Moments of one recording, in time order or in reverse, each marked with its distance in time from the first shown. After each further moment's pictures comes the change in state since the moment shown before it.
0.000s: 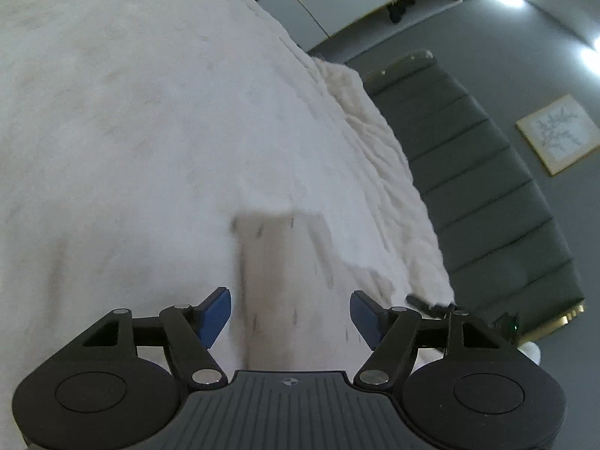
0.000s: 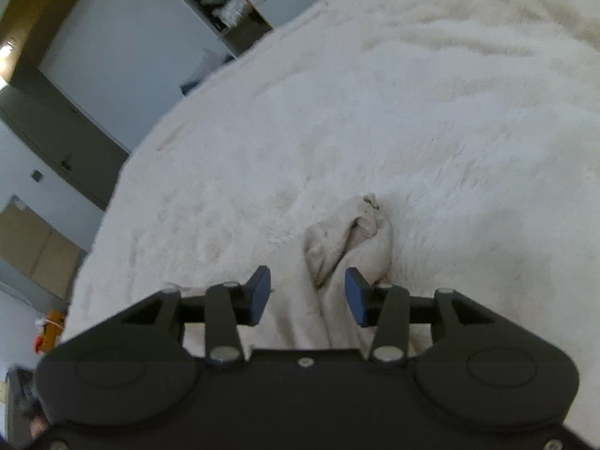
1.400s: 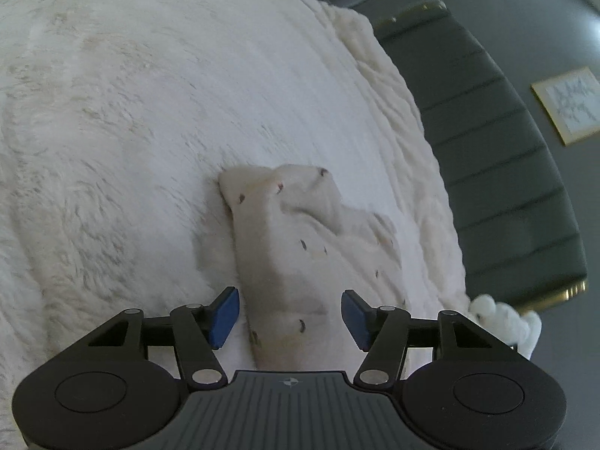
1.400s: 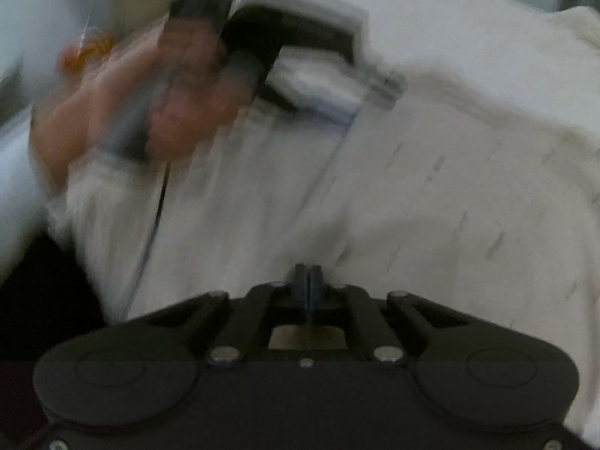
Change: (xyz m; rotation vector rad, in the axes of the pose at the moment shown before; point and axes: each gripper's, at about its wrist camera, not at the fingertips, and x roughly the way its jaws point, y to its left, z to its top) left arm 0.002 0.017 0.018 0.039 0.181 0.007; right arm -0.036 0.223 -0.282 -0.830 0.365 -0.036
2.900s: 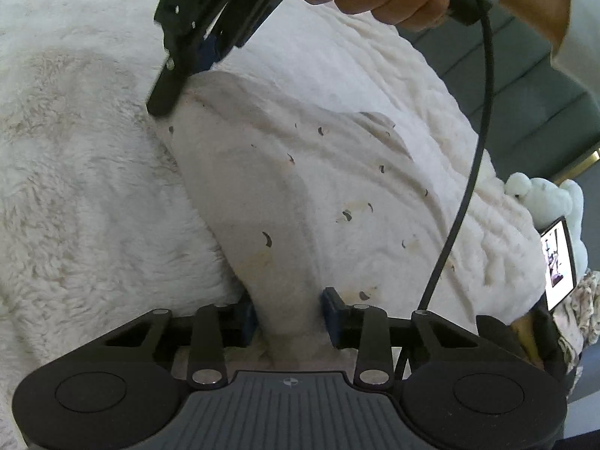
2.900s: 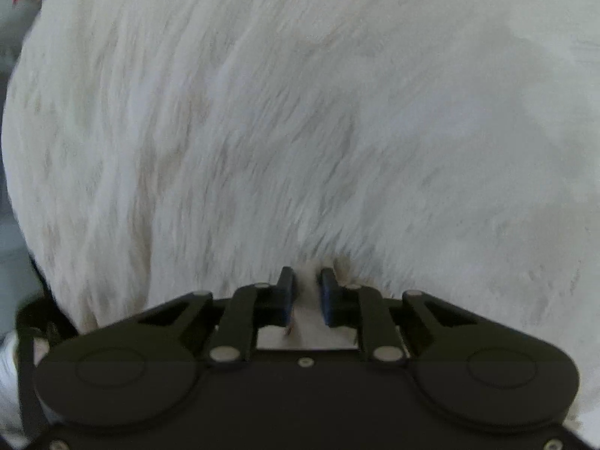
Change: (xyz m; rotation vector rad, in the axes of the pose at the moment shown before) left arm 0.031 -0.018 -0.023 0.317 0.172 0.082; right arm 0.190 -0.167 0.356 0.068 0.462 0.117
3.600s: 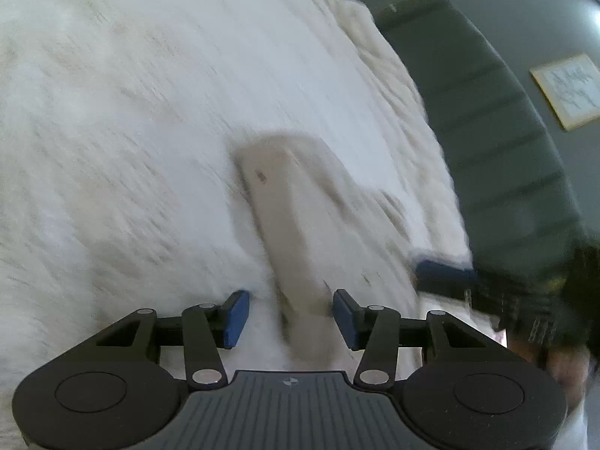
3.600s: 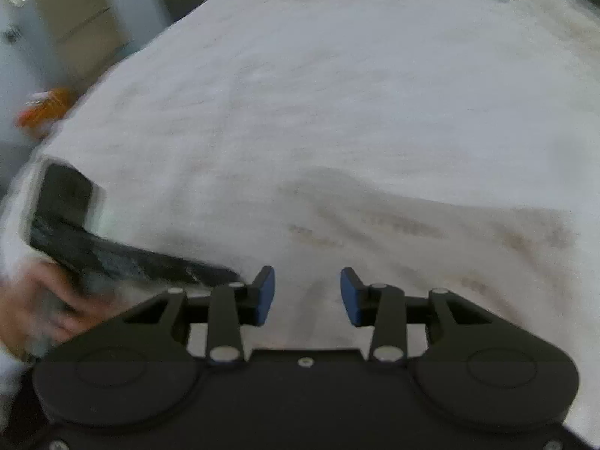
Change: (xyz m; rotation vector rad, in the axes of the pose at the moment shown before) left arm -0.055 0.054 -0.009 -0.308 -0.198 -0.040; right arm -0.078 0.050 -0.294 0.159 -0.625 -0.229
